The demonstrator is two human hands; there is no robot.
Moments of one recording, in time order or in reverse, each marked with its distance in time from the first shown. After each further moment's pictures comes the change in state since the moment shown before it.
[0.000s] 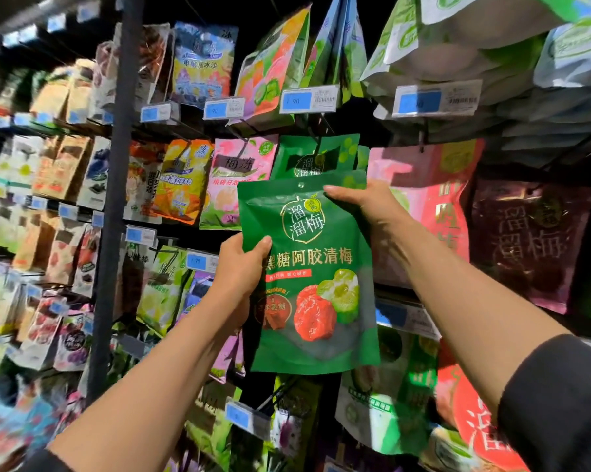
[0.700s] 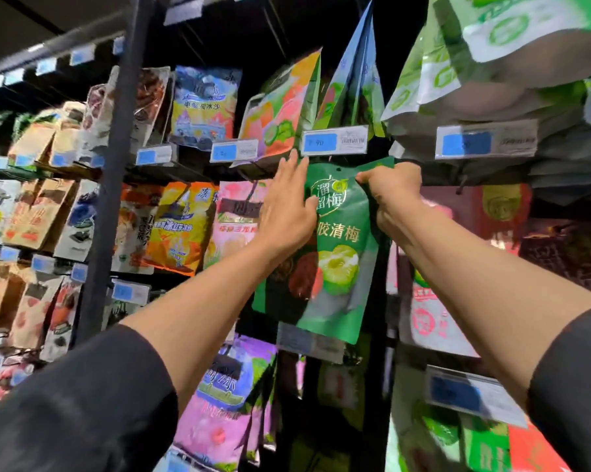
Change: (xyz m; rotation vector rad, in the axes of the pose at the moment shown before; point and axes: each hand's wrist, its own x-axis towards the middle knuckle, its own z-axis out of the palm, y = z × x) left_hand 0.143 0.068 0.029 0.697 -0.123 0.753; right_hand 0.098 -0.037 0.045 -0.137 0.630 -0.096
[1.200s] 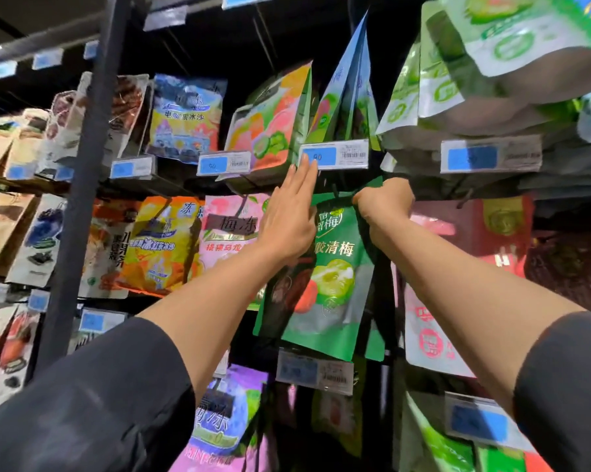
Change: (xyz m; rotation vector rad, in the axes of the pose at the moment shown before) left_hand 0.039 -0.040 0.028 0.044 -0.076 0.216; right_hand 0.024 0.017 0.016 -0.457 0.168 -0.118
